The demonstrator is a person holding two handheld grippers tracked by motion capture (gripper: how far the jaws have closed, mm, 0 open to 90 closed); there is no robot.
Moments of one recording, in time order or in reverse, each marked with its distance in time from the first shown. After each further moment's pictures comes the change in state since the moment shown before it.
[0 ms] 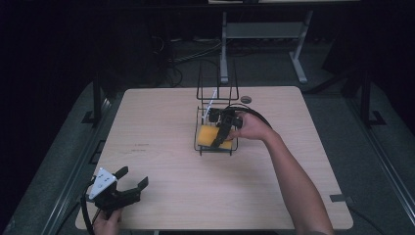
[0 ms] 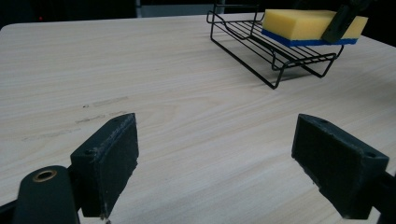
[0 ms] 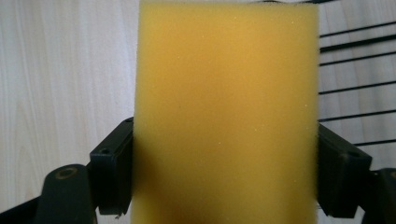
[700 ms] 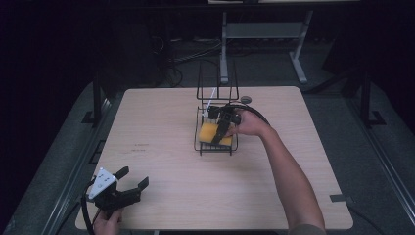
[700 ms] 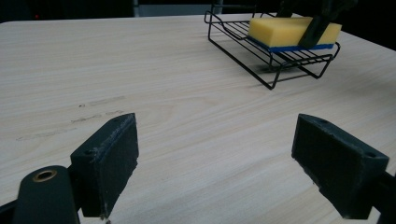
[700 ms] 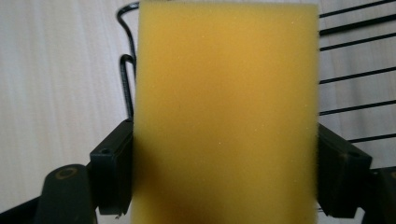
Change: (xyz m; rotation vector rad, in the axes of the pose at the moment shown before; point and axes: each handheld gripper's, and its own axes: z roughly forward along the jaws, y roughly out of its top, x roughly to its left) left arm -0.001 0.000 0.000 -0.003 -0.007 -0.004; right arm -0.024 0.003 0.014 0.037 -0.017 0.029
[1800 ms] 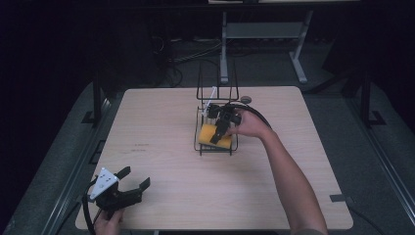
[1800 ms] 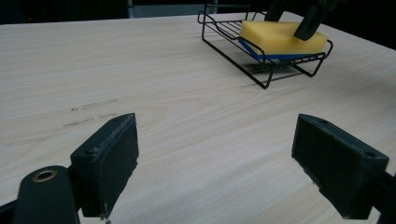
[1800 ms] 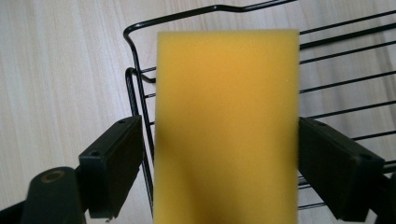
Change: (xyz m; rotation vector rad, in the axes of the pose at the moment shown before) left arm -0.003 0.001 0.001 0.001 -0.018 0.017; right arm 0.009 0.001 -0.011 -0.043 -0.038 0.014
